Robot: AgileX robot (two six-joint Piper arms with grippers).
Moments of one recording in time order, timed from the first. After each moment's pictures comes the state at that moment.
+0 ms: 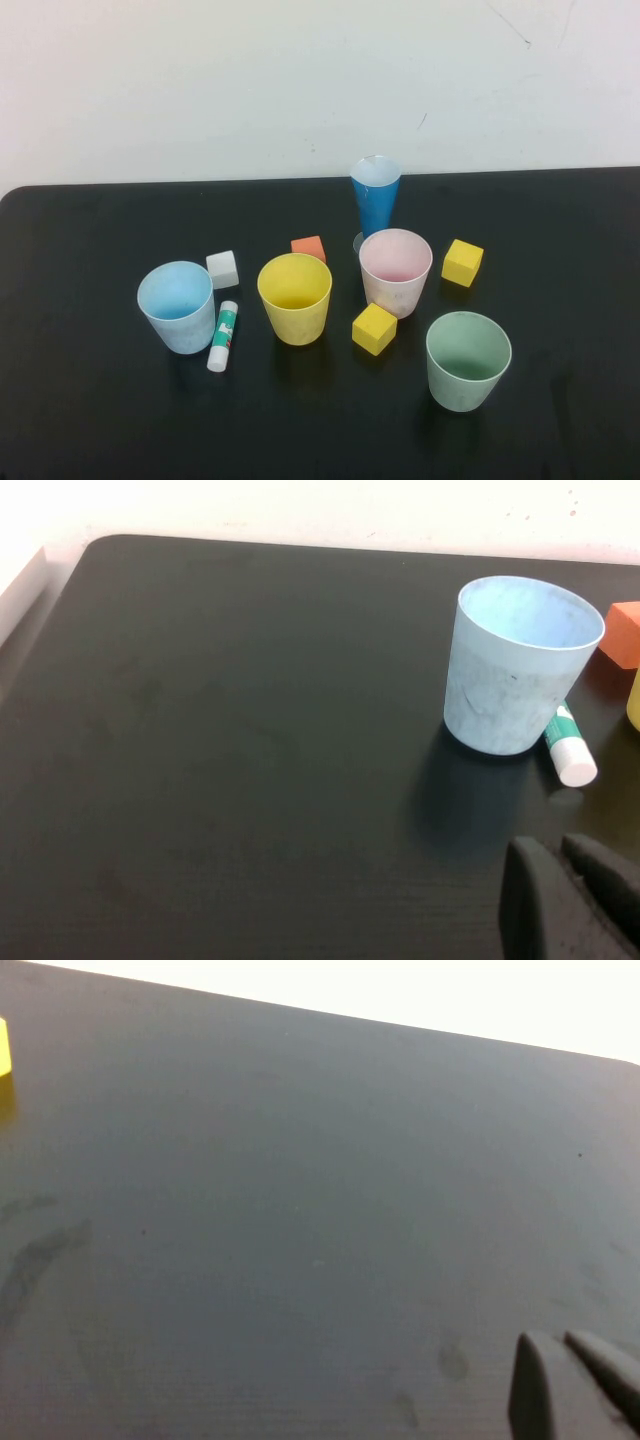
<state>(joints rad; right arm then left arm) -0.13 -0.01 0.02 -0.12 0.42 -0.10 -0.12 -0.01 0.02 0.04 0.35 -0.22</state>
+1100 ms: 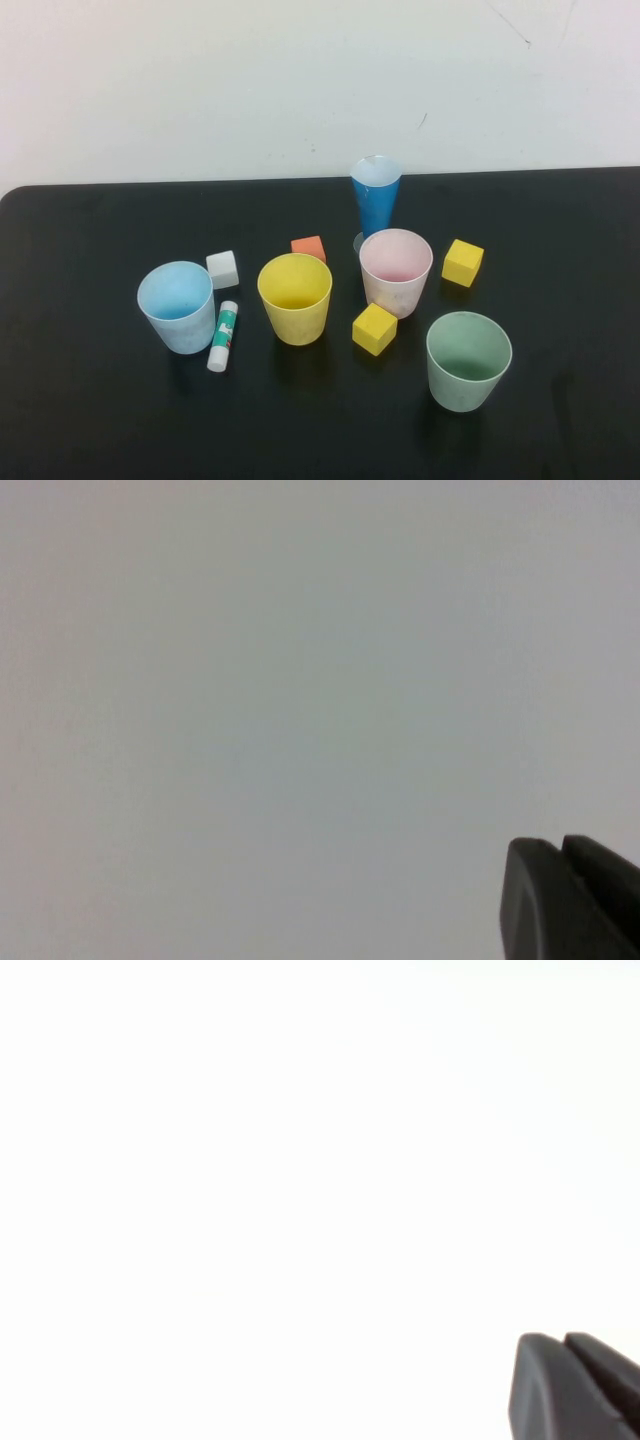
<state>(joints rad) -0.13 -0.02 -0.06 -0.11 -0.64 -0.08 -0.12 -0.01 0.02 -0.05 -0.59 -0.22</state>
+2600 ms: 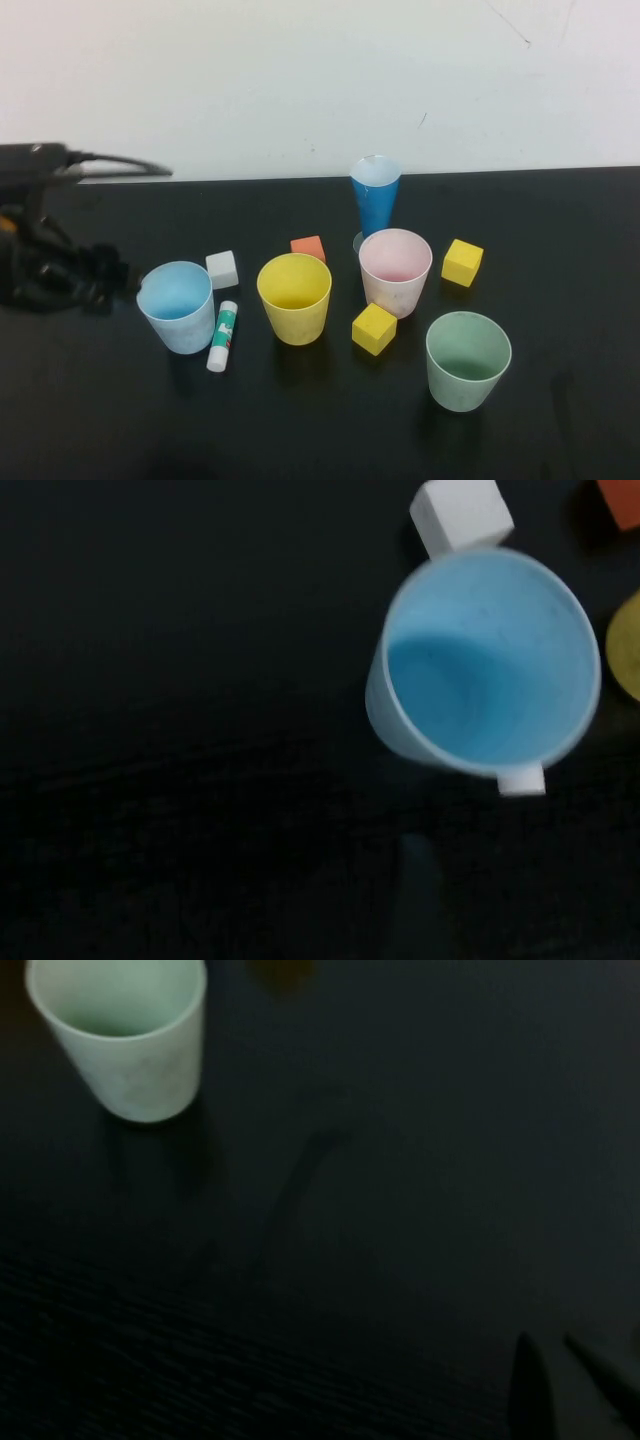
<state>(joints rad) -0.13 0.47 -0.46 0.32 0.88 -0.60 -0.12 1.32 -0.98 -0.21 0.72 0.07</state>
